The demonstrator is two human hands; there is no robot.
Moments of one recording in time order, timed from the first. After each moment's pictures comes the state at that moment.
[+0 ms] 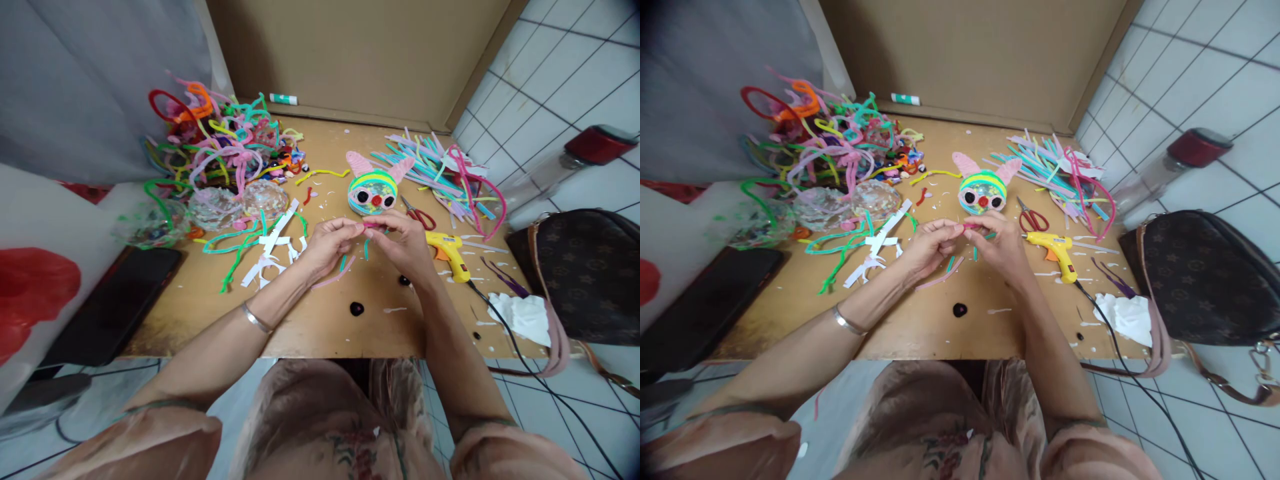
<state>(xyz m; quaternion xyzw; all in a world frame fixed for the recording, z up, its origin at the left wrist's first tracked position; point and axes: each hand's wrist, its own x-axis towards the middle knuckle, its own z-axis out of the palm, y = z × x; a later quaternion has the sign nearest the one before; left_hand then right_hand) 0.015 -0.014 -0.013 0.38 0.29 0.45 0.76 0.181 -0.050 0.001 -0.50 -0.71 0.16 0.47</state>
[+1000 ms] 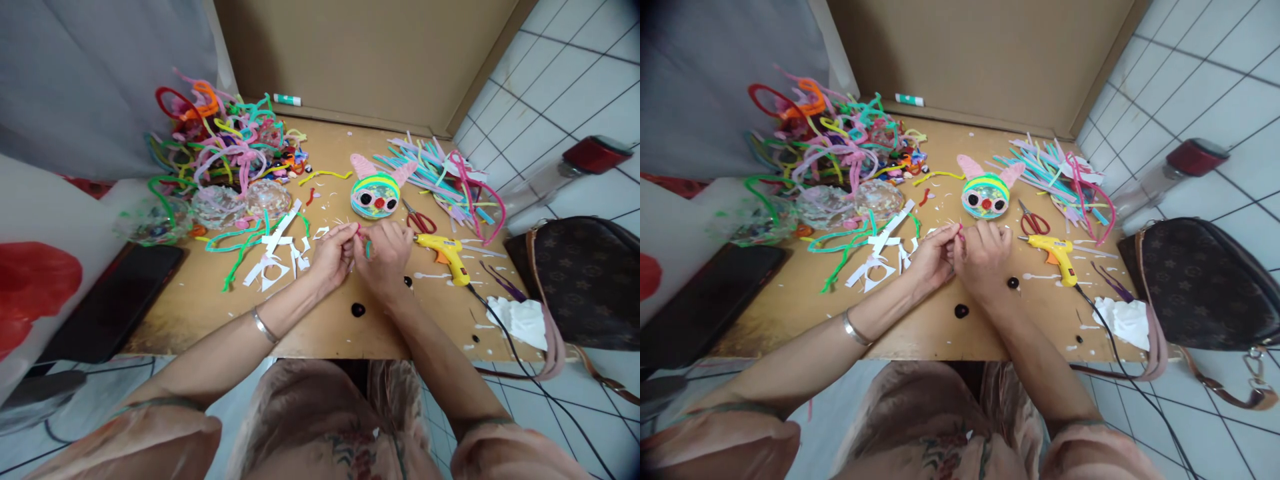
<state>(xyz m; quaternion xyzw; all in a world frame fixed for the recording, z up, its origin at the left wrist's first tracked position) 0.026 -0.030 -0.016 0.20 0.32 0.49 0.79 0.127 -0.062 -0.019 -0.58 -0.68 -0.17 0.41</state>
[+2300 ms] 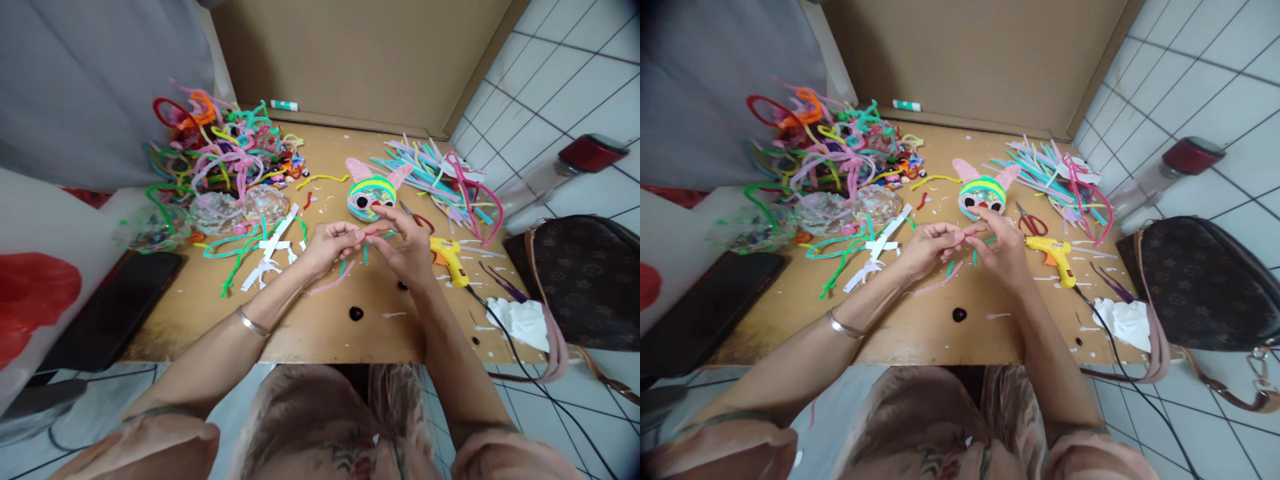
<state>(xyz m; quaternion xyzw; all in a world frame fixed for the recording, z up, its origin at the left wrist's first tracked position) 0.007 -0.012 -0.009 0.46 0.28 0.41 0.73 0.178 -0.054 0.003 -0.48 -0.73 0.07 0.48</state>
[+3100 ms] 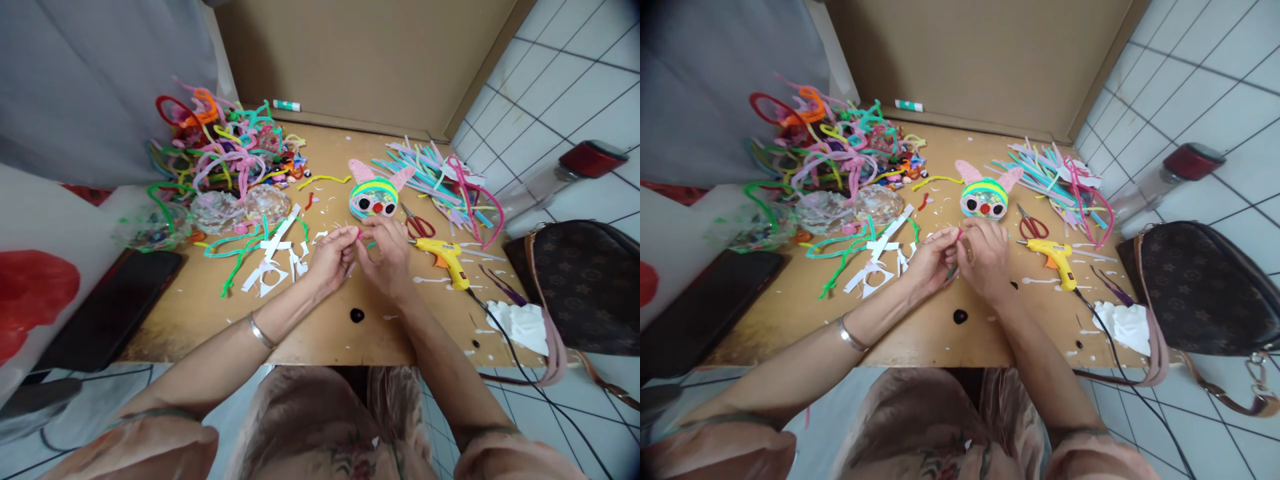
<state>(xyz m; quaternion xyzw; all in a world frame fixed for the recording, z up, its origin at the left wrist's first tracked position) 0.024 -0.028 -0.016 0.23 0.28 0.49 0.79 0.142 -0.058 -0.013 -0.51 -0.73 -0.12 0.45</state>
